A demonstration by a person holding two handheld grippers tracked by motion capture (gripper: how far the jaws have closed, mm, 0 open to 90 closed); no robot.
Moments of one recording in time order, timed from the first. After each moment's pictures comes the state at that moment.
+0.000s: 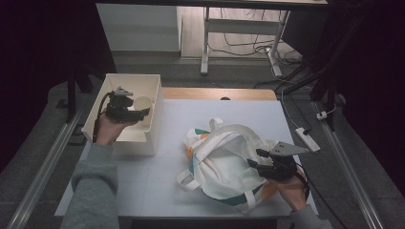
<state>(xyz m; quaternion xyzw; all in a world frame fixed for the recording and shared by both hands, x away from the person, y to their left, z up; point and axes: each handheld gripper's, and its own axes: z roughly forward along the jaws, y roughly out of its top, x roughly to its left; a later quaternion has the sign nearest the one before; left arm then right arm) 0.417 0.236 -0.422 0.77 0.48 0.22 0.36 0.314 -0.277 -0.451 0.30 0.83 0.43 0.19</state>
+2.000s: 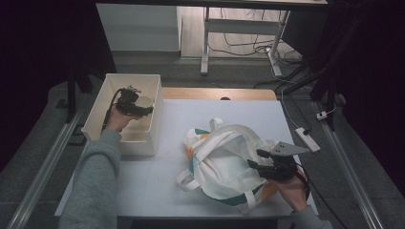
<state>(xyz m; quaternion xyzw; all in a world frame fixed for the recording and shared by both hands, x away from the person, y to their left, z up) 0.497 0.248 -0.478 0.80 0.47 0.18 0.32 0.314 -0.278 -0.451 0.30 0.83 0.43 0.18</state>
